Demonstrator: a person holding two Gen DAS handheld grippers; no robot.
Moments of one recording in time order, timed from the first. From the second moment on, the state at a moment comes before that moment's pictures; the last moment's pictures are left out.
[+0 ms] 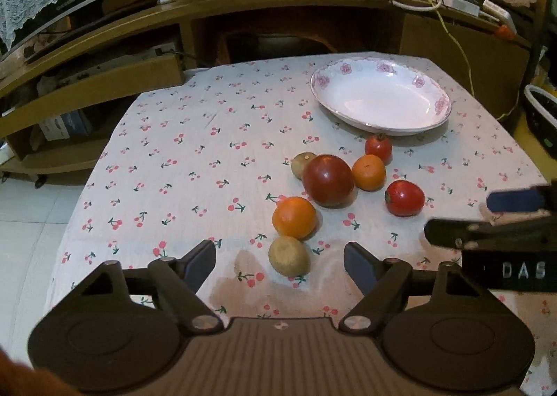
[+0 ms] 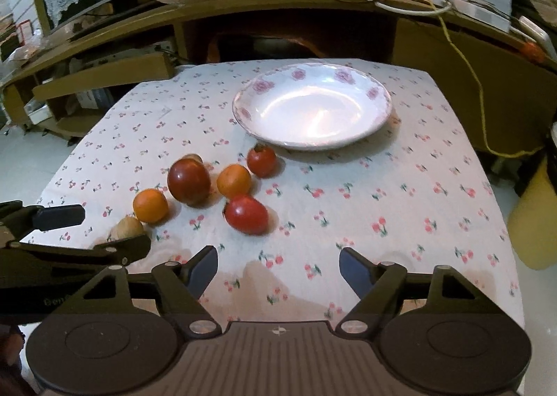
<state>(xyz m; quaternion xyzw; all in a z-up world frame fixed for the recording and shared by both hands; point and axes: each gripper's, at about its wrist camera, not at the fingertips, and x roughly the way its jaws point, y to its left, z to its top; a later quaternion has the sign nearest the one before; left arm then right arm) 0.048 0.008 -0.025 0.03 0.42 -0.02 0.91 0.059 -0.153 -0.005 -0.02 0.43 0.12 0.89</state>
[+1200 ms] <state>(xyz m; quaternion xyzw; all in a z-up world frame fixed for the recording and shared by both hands) 0.053 0.008 -0.042 0.04 0.42 -0.08 0.90 0.097 -0.139 -0.023 -0.09 0.44 0.21 0.87</state>
